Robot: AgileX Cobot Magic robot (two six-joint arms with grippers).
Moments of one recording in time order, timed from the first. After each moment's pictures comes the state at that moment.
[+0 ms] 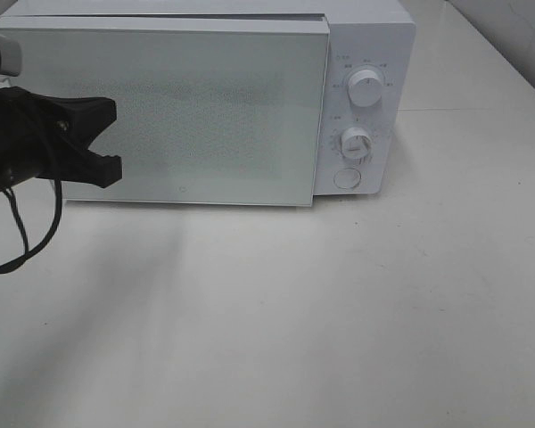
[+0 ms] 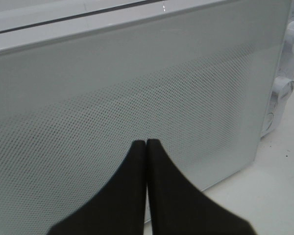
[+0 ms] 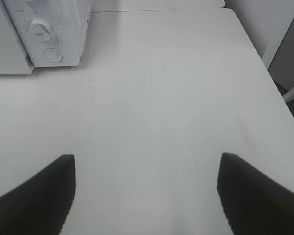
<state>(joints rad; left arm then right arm) -0.39 1.57 -0.51 0.23 -0.80 -0.07 -0.02 0.00 -0.50 -0.04 1.05 0.05</state>
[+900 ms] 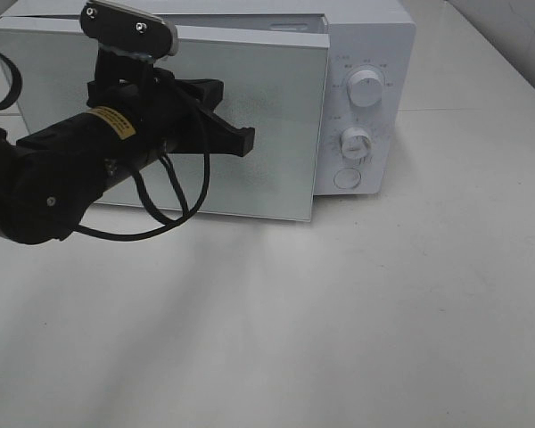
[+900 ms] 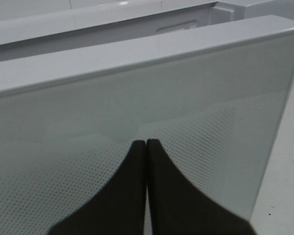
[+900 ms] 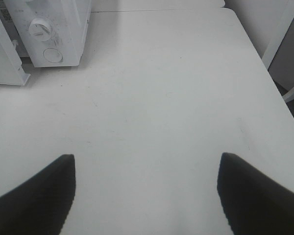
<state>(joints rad) -0.70 1.82 -0.82 -0.25 -0.76 0.20 -0.02 0.00 -0.50 -0.04 1.05 0.05</state>
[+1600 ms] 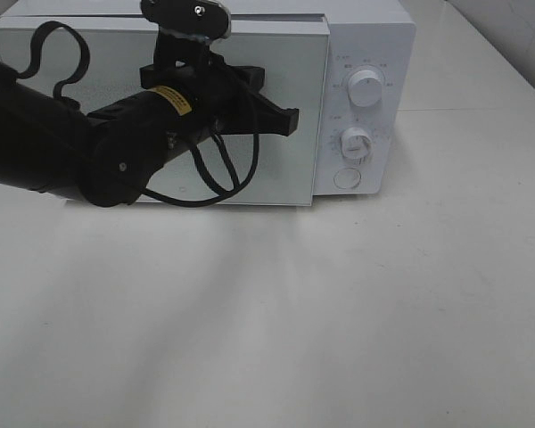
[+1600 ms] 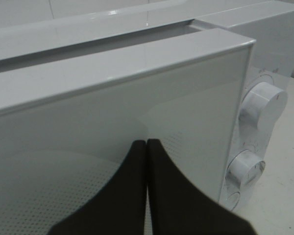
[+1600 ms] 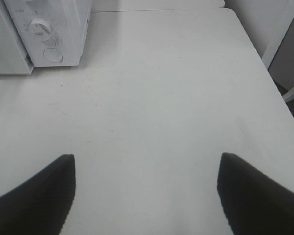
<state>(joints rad) -0.72 1.95 -1.04 -0.25 -0.67 0.21 -0.02 0.00 -0.50 -0.04 1.05 0.05</state>
